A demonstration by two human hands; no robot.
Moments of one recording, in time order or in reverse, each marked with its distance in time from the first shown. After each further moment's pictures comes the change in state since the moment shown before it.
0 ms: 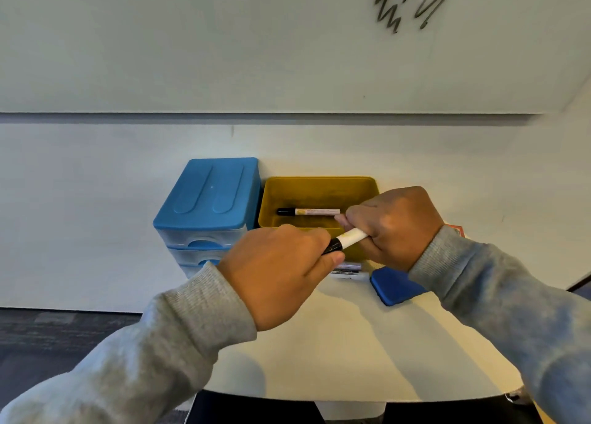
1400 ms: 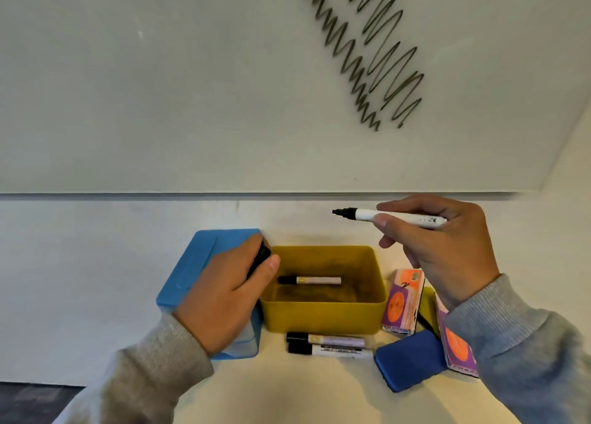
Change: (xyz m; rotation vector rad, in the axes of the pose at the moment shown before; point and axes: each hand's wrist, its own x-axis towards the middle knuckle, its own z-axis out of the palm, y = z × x) left_hand 0.011 -0.058 -0.025 -0.509 0.448 -0.099; right_hand 0.032 0.011 -0.075 0.951 0.501 0.839
